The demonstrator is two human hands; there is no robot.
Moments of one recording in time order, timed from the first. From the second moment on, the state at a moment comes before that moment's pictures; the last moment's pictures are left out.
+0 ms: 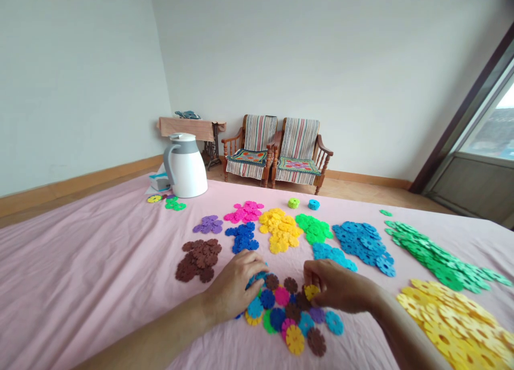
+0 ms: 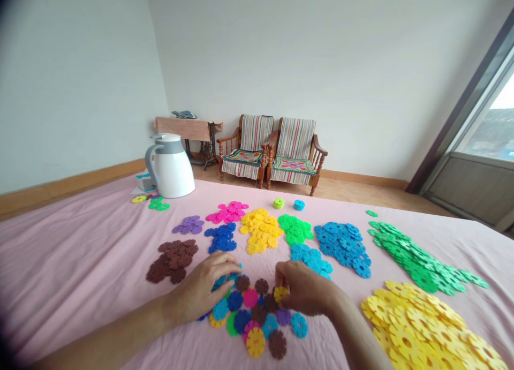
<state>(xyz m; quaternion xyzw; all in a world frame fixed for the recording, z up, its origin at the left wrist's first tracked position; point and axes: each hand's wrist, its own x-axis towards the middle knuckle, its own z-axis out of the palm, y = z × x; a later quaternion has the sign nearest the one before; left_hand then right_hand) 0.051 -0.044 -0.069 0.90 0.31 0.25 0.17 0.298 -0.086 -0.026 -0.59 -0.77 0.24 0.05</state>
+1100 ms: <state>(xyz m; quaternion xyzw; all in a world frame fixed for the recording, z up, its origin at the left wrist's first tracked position) 0.051 -0.044 -0.068 0.90 0.30 0.26 0.17 0.290 -0.076 -0.042 -0.62 -0.72 0.28 0.16</state>
